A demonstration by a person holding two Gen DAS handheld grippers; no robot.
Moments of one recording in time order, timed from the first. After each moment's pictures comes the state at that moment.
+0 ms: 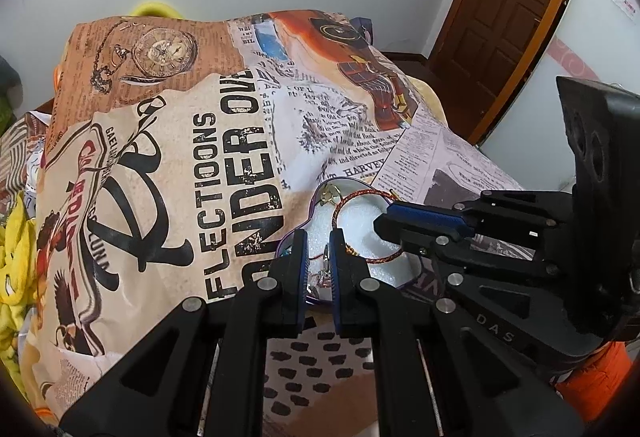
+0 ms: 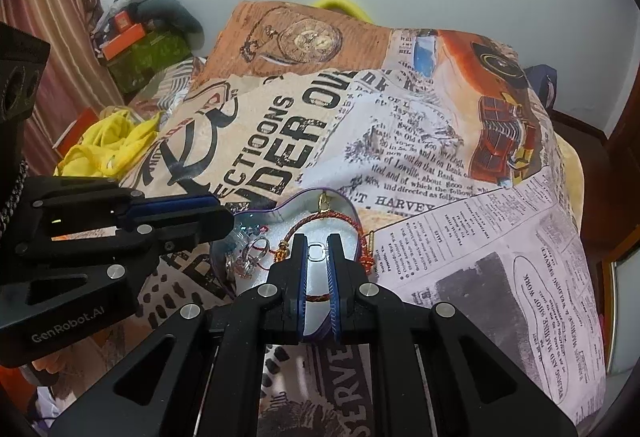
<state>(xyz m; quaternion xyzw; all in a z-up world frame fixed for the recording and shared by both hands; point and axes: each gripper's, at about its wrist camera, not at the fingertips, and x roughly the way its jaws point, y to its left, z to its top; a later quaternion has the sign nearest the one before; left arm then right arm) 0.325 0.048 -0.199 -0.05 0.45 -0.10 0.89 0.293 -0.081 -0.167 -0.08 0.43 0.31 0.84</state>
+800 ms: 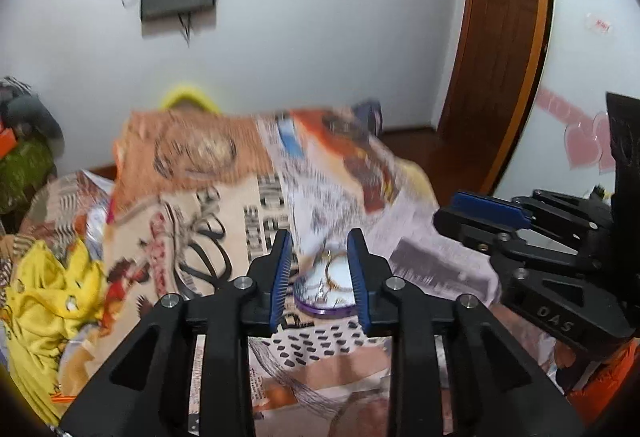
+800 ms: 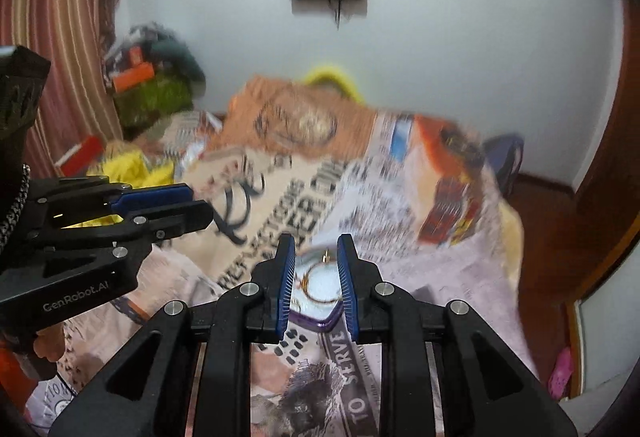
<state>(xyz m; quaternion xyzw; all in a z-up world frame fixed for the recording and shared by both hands) 0.215 0.045 -0.066 -0.03 0.29 -0.05 0.96 0.200 -0.112 -0.039 -0.09 0.28 0.29 0.91</state>
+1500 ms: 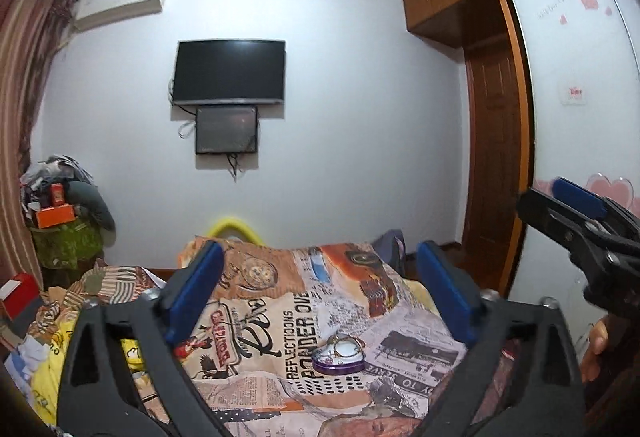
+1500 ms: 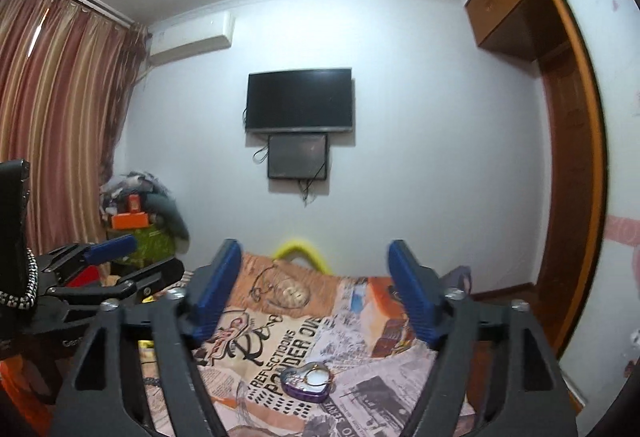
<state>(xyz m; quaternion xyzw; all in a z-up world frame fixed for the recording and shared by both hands) 0.043 0.016 0.021 -0.01 0.05 0.03 1.00 0.029 -0.162 0.060 -0.01 0.00 0.22 0.98</state>
